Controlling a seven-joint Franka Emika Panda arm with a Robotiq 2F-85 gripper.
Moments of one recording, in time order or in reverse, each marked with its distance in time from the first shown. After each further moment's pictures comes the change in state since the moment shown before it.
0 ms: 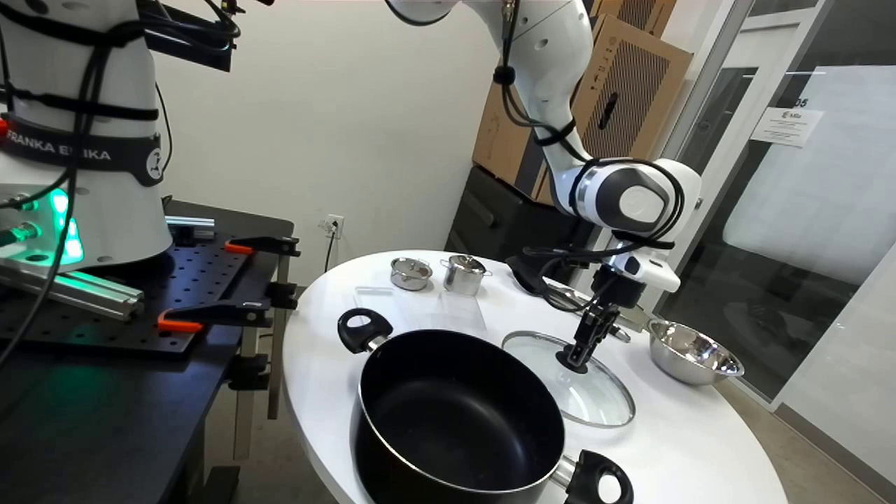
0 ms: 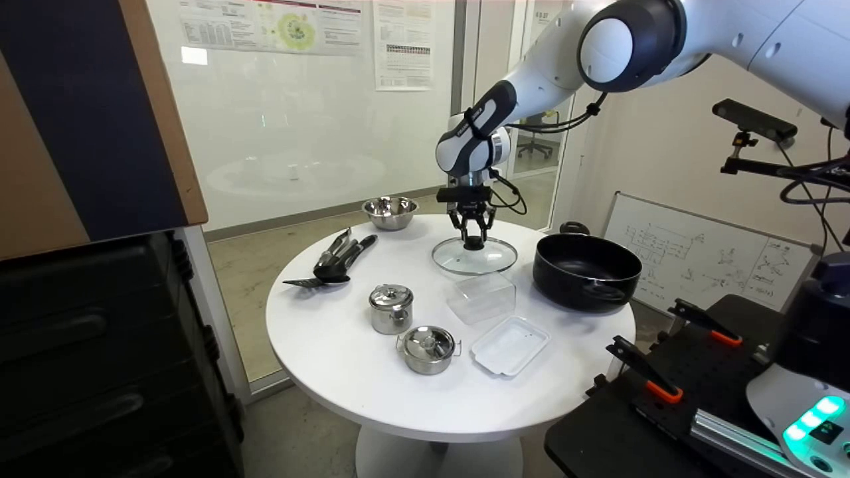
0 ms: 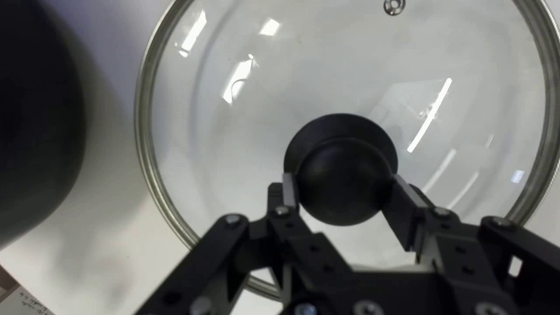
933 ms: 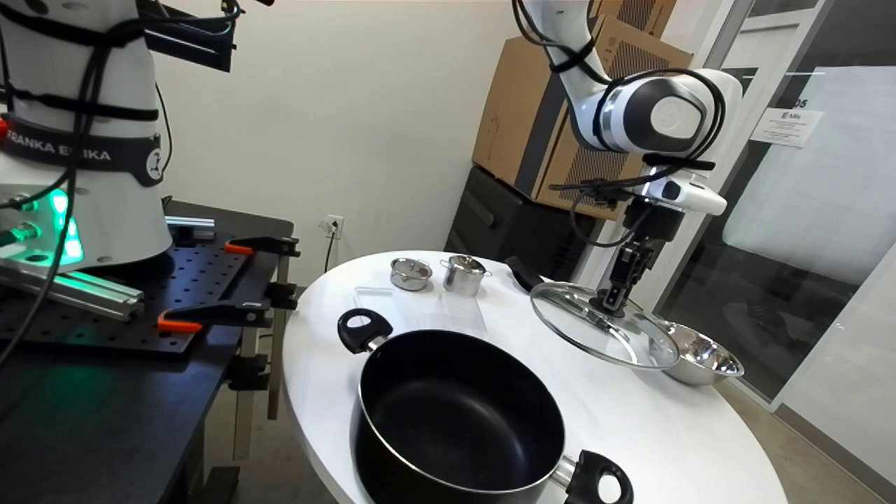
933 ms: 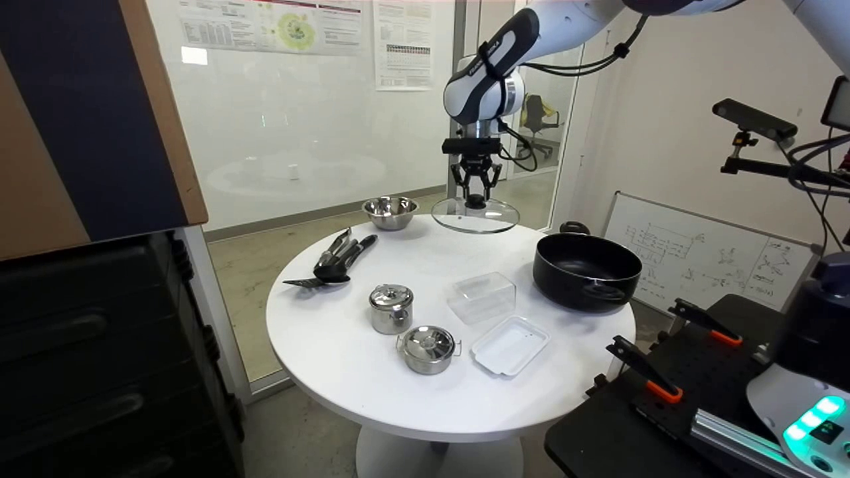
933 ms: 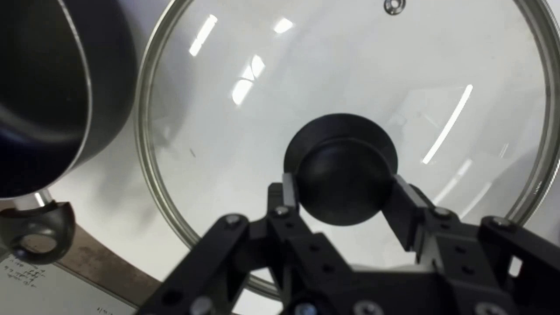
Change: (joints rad) arm -0.003 -0.273 0.004 -0.181 -0.020 0.007 -0.047
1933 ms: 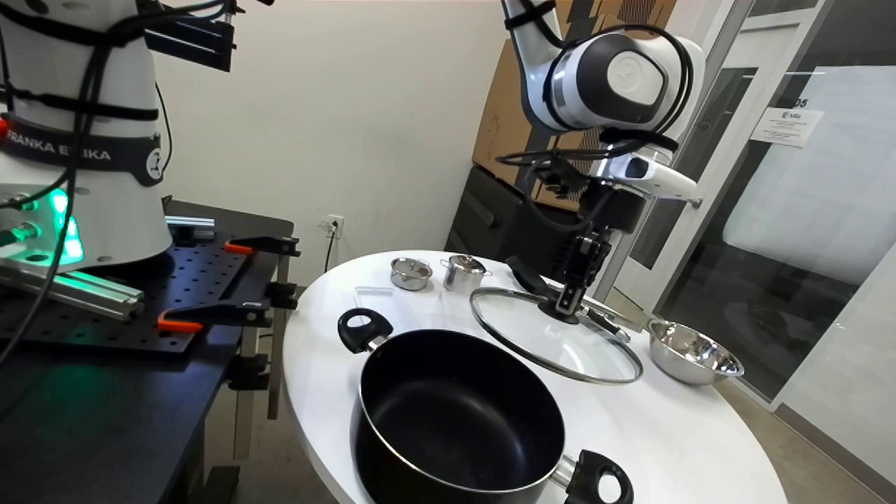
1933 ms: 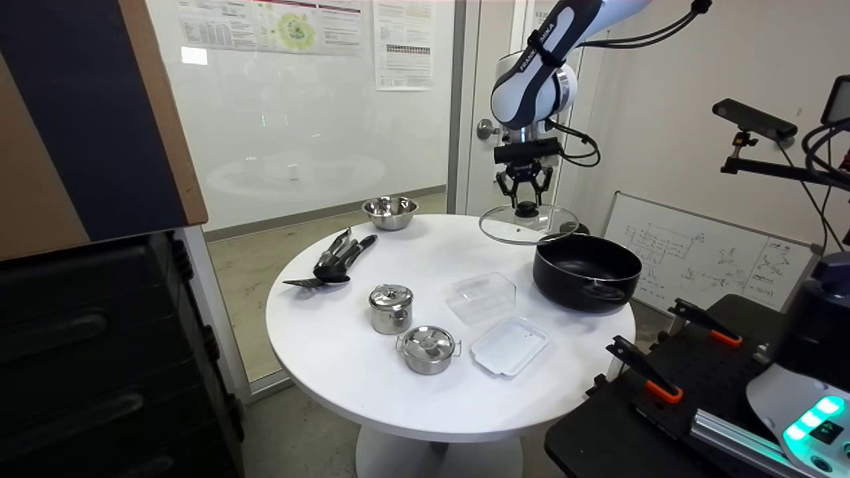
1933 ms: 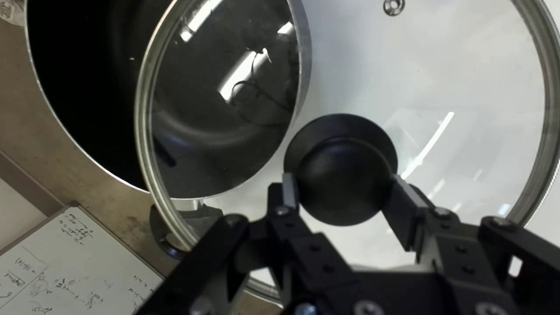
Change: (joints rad) arm 0.005 -0.295 -0.054 -0.492 -0.168 0.118 -0.096
